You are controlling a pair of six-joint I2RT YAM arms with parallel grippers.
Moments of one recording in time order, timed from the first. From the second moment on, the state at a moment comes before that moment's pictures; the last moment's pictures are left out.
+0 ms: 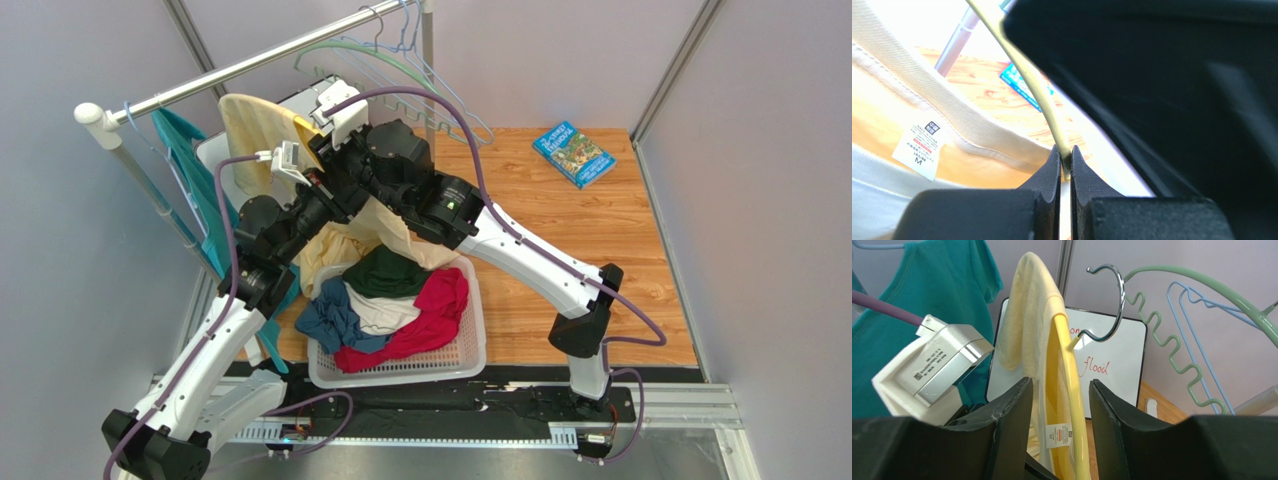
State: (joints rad) left arm -0.41 0.88 0.89 0.13 0.24 -0.77; right arm 1.10 1.93 2.28 -0.33 0.33 -0.14
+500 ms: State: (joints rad) left arm -0.37 0.88 0.98 0.12 0.23 -0.75; right arm 1.10 1.72 2.16 -0.25 0.35 -0.18
